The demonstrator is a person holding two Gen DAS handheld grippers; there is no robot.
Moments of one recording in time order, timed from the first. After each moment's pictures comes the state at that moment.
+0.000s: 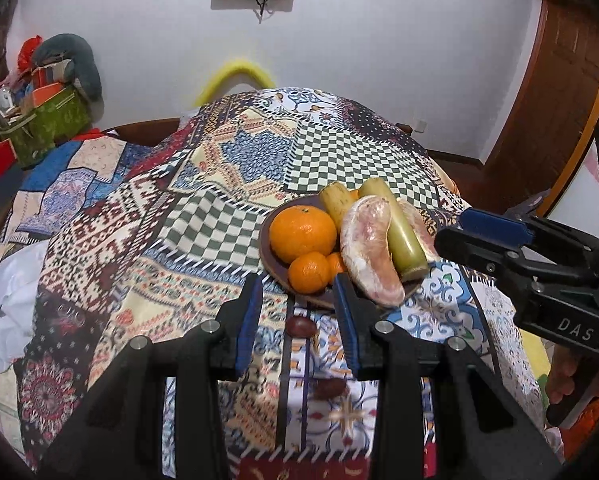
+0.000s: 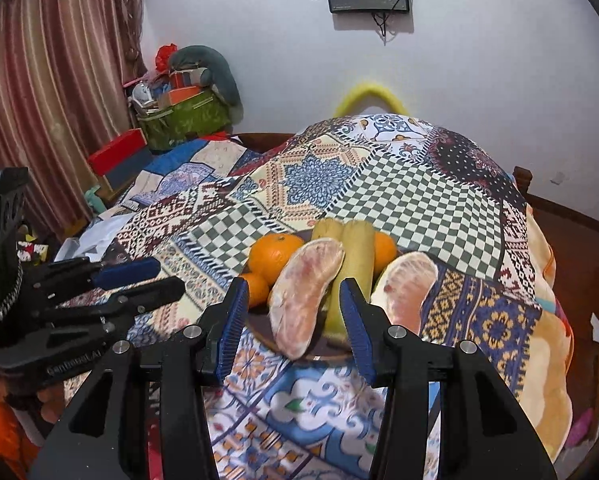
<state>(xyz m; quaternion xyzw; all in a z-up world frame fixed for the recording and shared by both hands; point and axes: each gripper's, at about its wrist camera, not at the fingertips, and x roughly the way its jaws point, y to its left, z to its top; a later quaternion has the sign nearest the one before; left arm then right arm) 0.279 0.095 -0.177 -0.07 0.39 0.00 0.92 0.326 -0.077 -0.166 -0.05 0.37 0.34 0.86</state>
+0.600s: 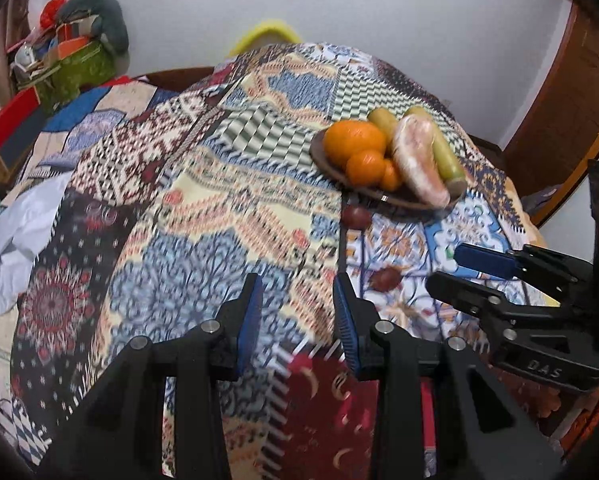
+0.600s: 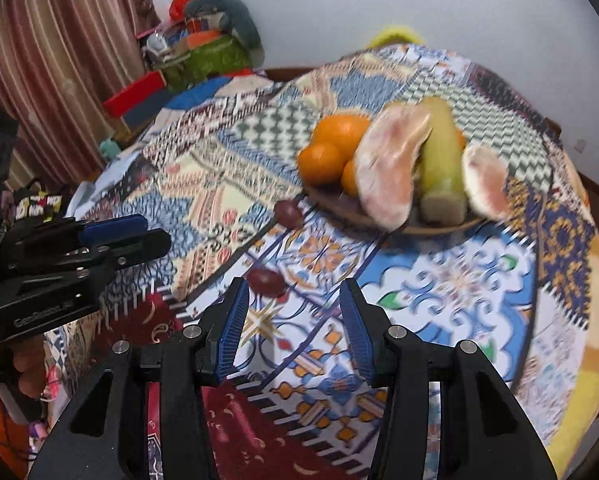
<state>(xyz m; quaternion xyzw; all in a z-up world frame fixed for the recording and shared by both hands) 0.213 0.125 -0.223 -0.09 0.45 0.03 0.89 0.275 -0.042 -0.233 -0.08 0.45 0.36 0.81</state>
